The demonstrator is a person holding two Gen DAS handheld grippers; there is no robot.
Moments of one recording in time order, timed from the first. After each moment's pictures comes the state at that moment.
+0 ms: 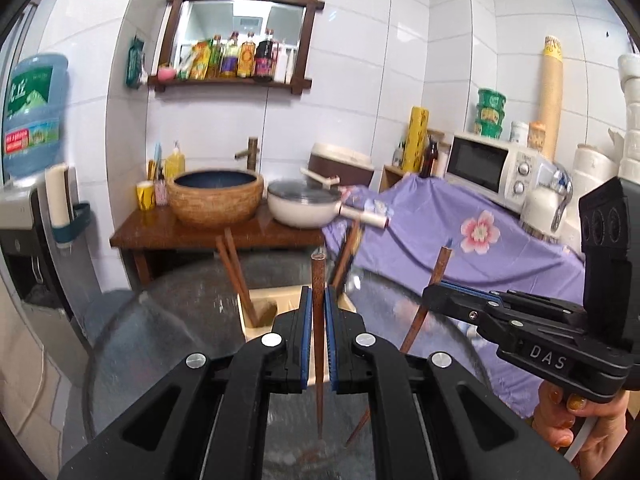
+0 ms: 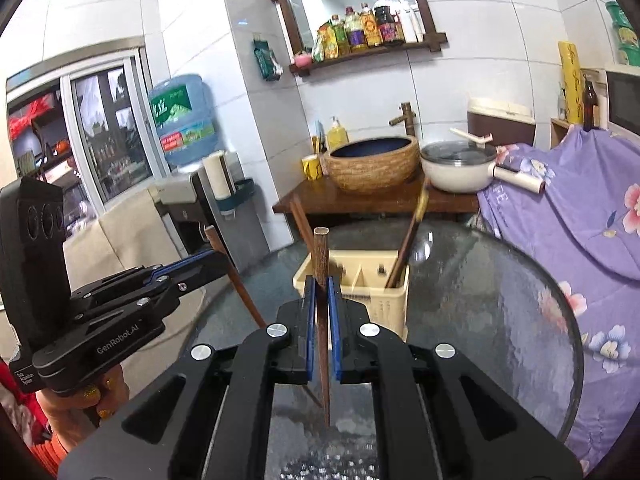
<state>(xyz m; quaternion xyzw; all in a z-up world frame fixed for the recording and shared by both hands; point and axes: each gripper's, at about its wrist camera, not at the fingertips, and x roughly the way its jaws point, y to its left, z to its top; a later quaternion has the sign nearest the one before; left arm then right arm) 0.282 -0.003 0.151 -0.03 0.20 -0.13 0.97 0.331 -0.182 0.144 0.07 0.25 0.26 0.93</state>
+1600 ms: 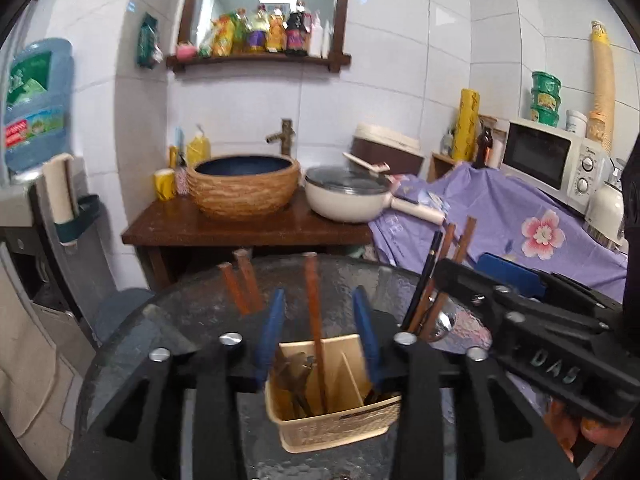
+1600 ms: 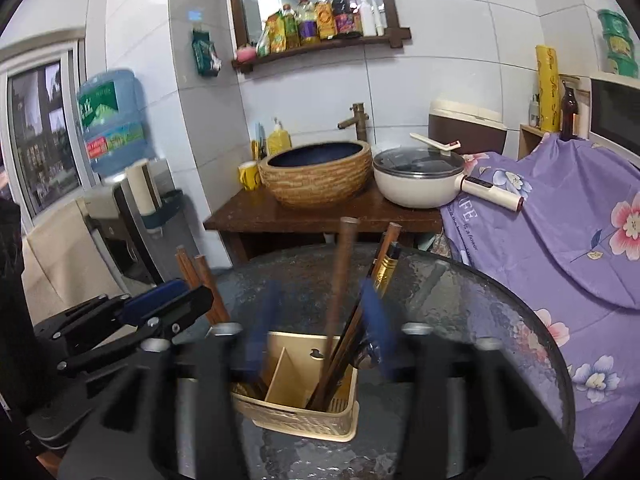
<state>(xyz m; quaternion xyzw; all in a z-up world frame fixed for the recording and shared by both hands) 0.401 0.002 0.105 -0.02 0.22 -0.06 0.97 0.463 -0.160 0.113 0.06 0.24 0.17 0.95</state>
